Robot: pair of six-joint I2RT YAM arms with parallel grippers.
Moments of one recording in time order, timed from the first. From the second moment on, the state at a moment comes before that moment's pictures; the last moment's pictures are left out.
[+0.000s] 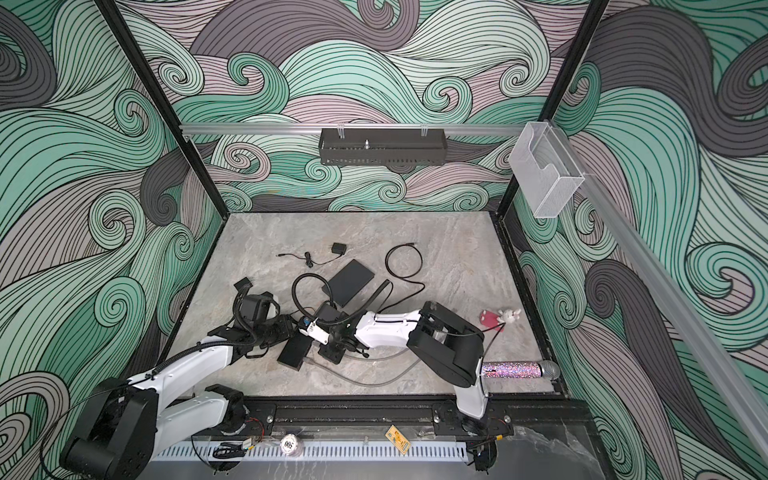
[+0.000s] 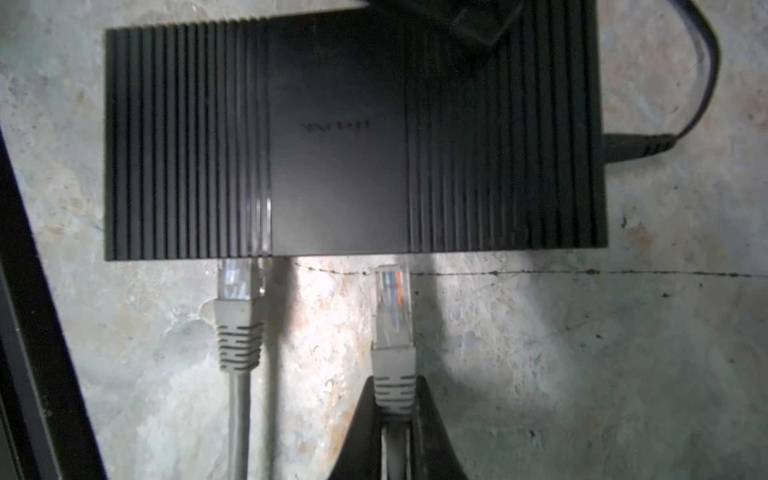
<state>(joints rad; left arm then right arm) -0.27 1.10 0.36 -0.22 0.20 -0.65 1.11 1.92 1.13 -0.30 -0.13 -0.09</state>
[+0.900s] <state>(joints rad) -0.27 1.11 0.36 -0.21 0.24 -0.65 1.11 1.97 1.22 -0.36 -0.10 -0.04</state>
